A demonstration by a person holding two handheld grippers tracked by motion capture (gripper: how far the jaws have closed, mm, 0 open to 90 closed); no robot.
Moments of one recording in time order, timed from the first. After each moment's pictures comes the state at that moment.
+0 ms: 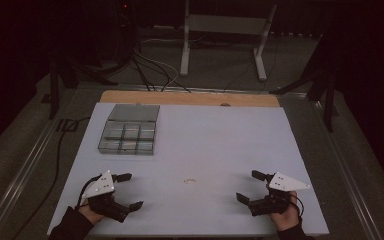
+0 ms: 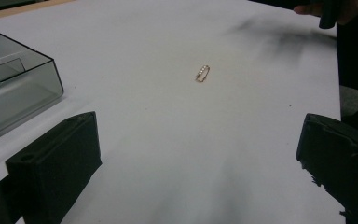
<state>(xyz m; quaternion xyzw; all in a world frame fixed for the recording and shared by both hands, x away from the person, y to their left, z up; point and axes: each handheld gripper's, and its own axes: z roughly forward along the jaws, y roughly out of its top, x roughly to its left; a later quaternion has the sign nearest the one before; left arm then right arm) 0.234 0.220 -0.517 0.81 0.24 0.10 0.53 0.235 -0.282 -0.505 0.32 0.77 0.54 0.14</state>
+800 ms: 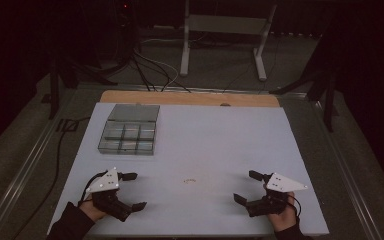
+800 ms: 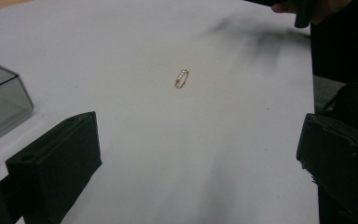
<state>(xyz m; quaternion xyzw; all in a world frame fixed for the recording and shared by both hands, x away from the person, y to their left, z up) 0.243 0.207 -0.504 0.83 0.21 0.06 0.52 0.233 -0.273 -0.504 0.31 0.77 0.54 0.14</state>
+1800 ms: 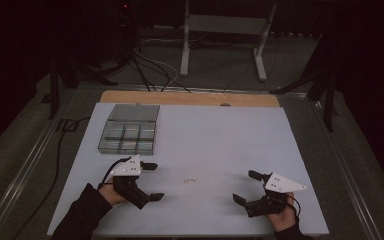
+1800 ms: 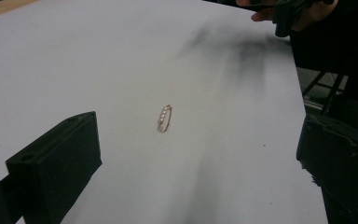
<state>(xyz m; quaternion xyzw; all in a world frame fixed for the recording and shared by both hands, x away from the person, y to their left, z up) 0.279 0.156 -0.489 0.84 0.15 0.03 0.52 0.232 -0.272 -0.503 0.30 0.77 0.54 0.15</state>
